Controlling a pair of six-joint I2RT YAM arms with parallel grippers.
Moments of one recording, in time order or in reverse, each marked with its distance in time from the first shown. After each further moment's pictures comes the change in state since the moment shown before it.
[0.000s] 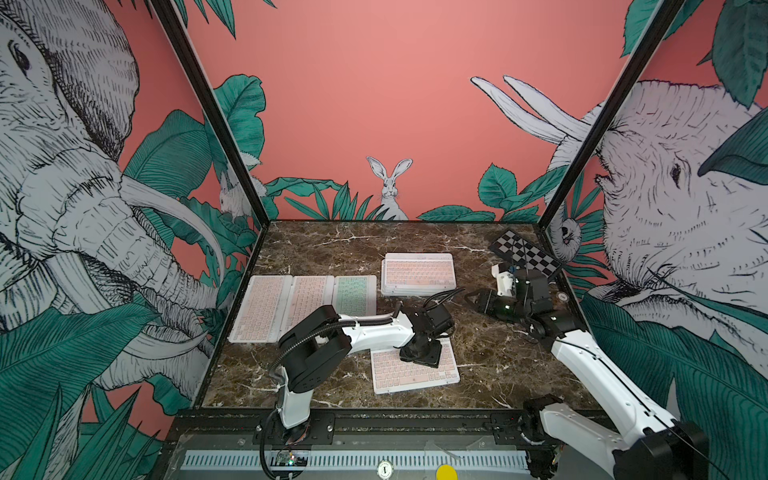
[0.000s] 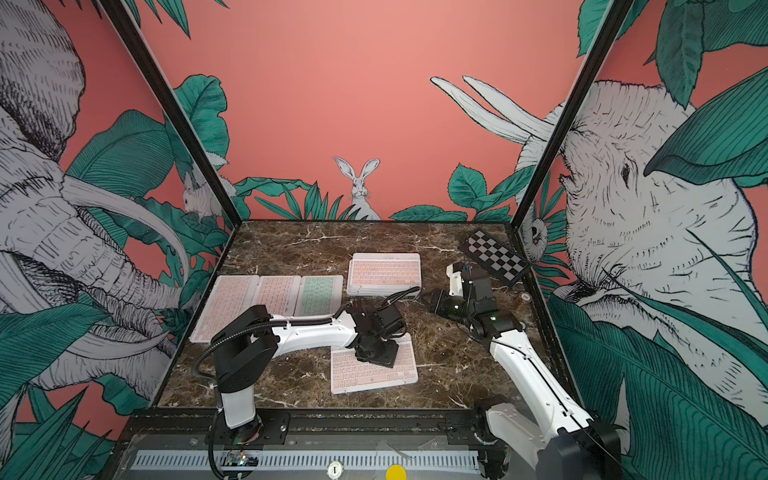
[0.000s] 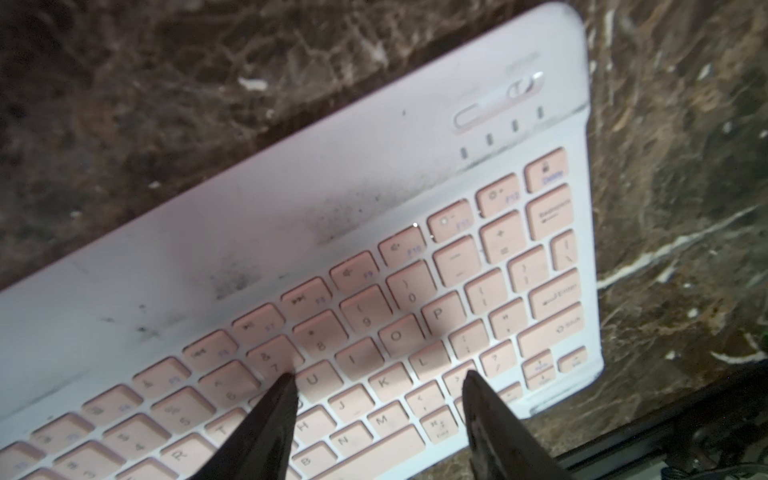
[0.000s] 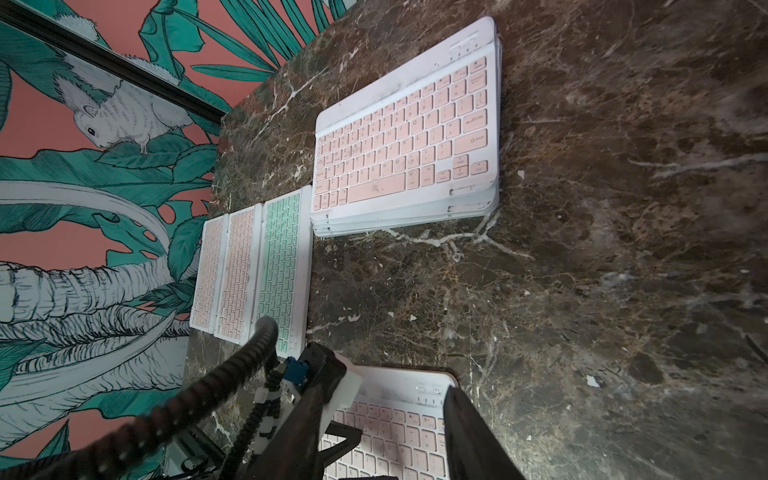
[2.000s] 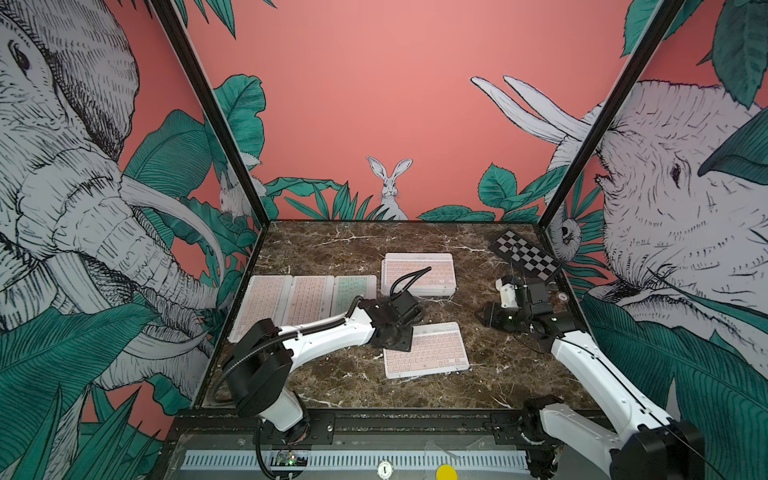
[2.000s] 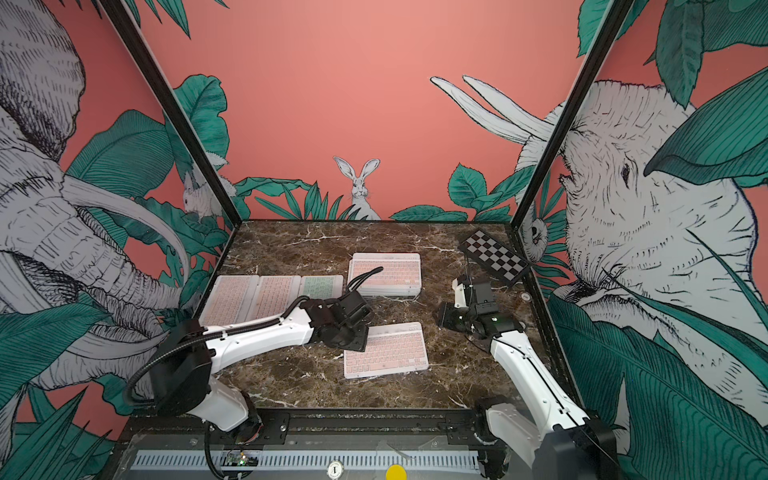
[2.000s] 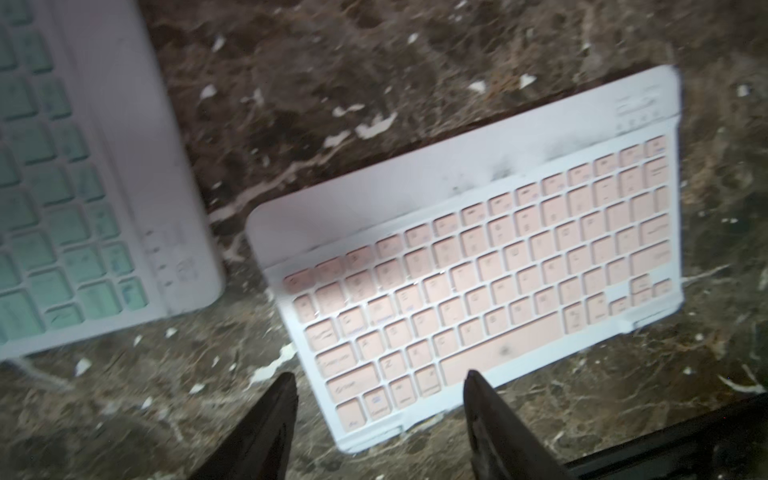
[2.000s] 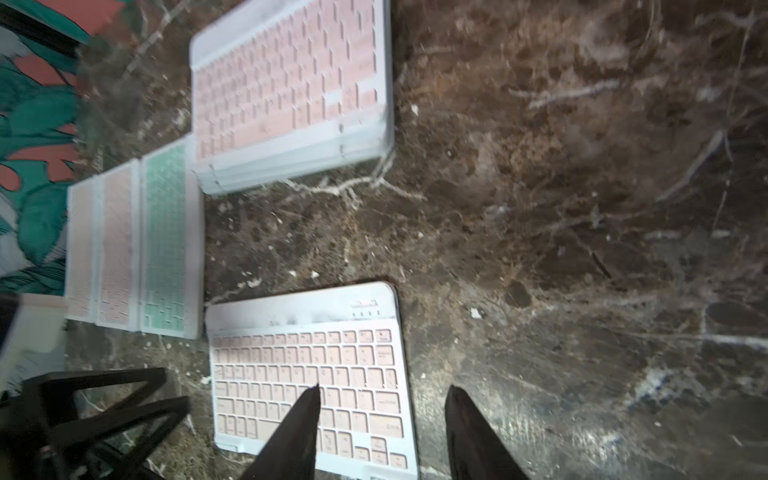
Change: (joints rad) left arm 0.135 -0.374 -0.247 -0.058 -0.187 0.011; right arm -0.024 0.025 -0.059 -0.175 0.126 -0.158
